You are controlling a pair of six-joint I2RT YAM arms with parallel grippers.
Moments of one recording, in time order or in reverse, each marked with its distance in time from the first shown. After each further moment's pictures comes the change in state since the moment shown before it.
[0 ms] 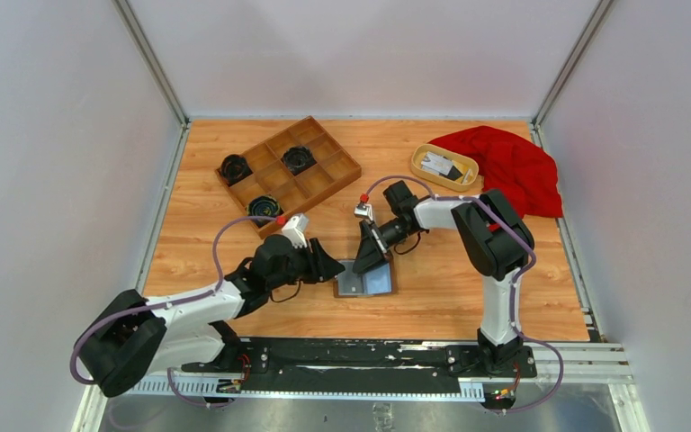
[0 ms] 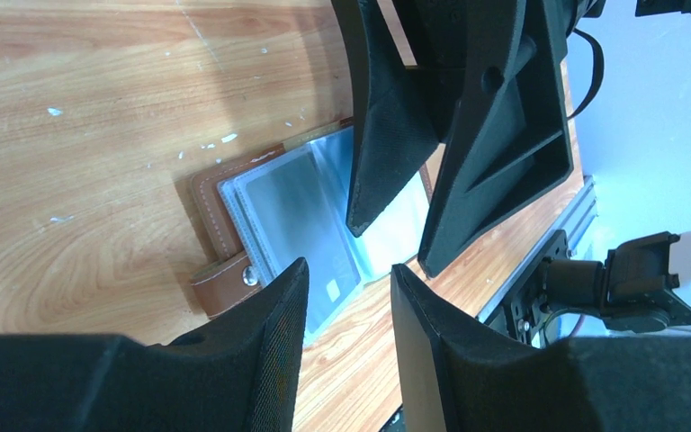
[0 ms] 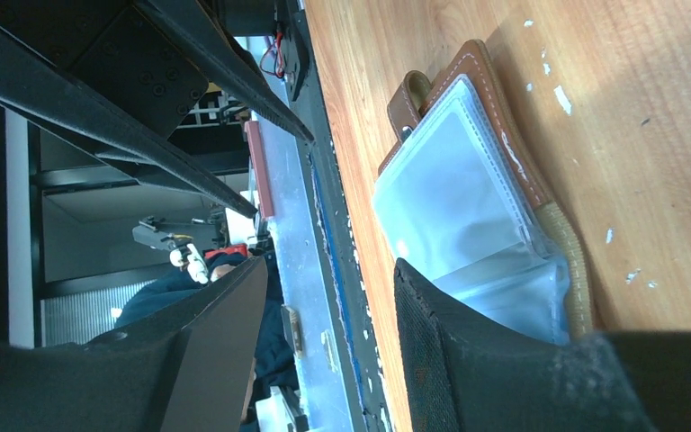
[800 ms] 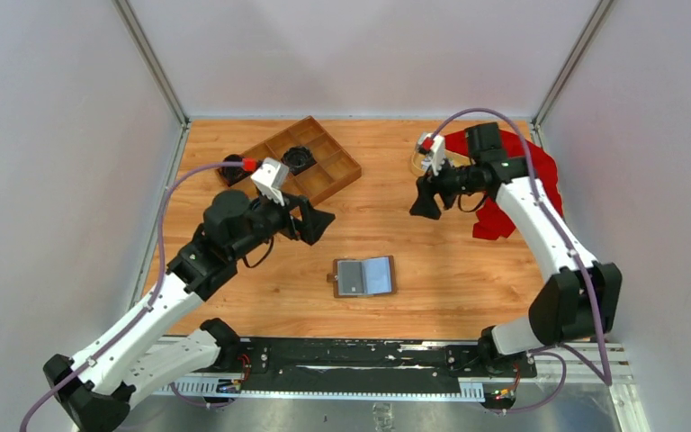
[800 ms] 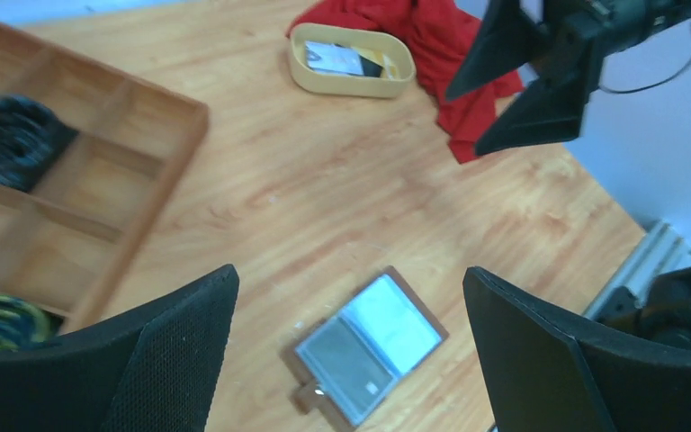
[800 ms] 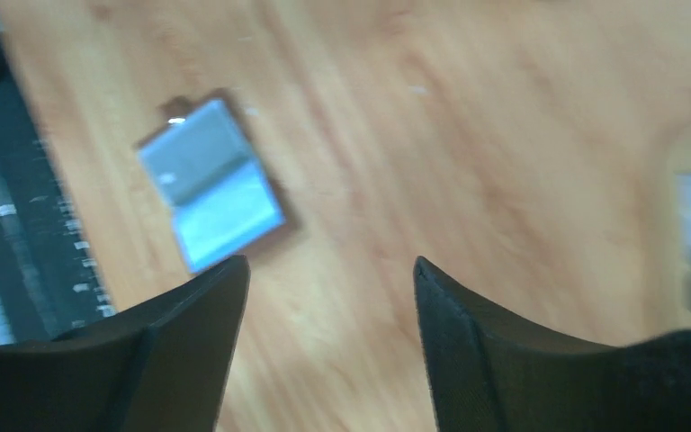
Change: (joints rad) left arm 0.066 -0.302 0.494 -0.537 -0.066 0.484; right arm -0.277 -0.526 0.201 -0.443 0.470 -0.679
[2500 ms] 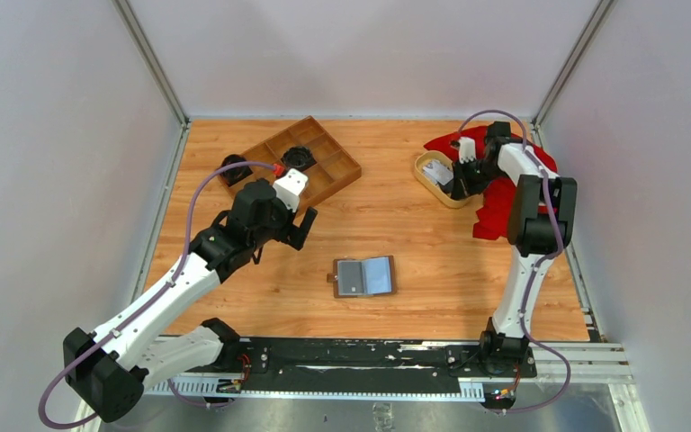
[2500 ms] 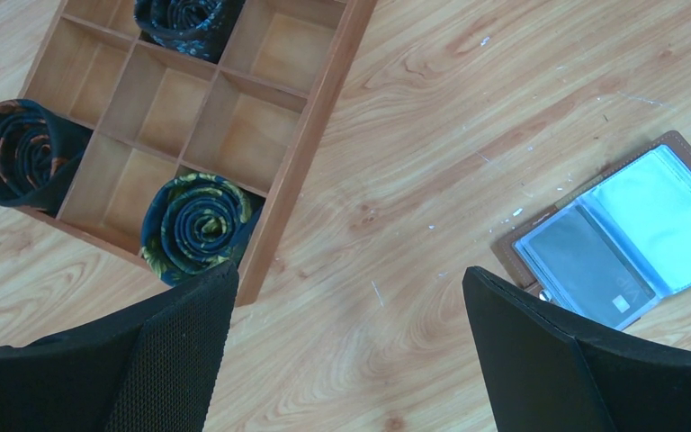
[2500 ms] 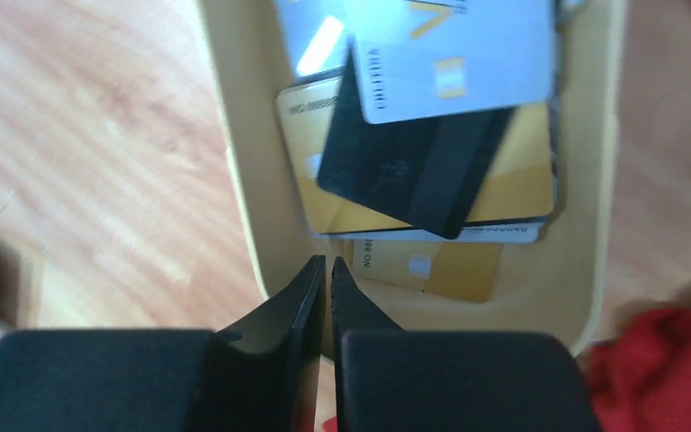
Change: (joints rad) left arm 0.069 0.174 0.079 -0.290 -0.233 0.426; right arm -0.325 0.653 0.358 0.008 0.291 0.079
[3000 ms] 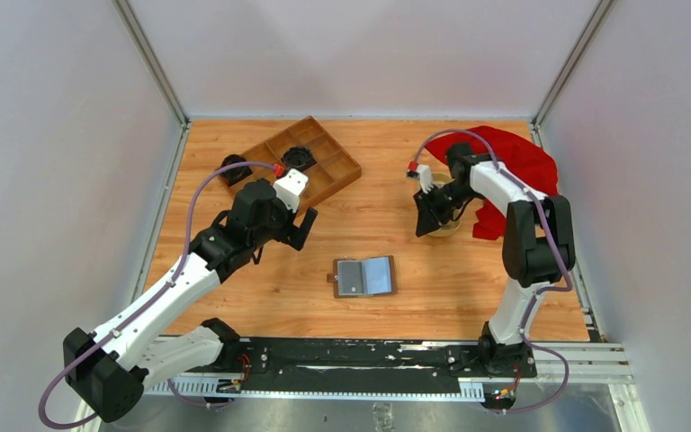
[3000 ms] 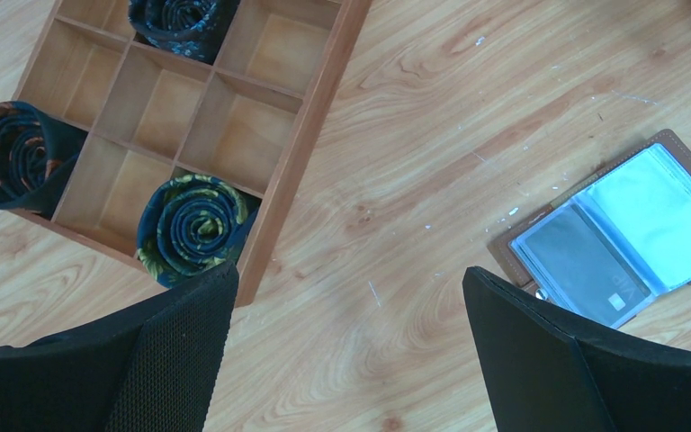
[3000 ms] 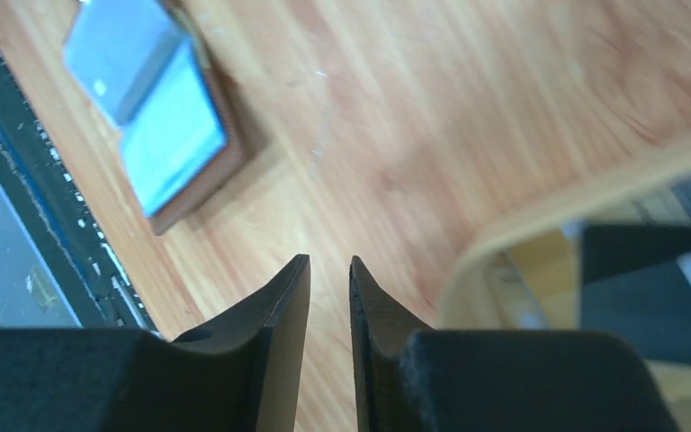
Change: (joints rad) left arm 0.001 0.000 0.000 0.000 0.011 0.000; right arm 0.214 -0.281 -0.318 -0.143 -0.195 -0.194
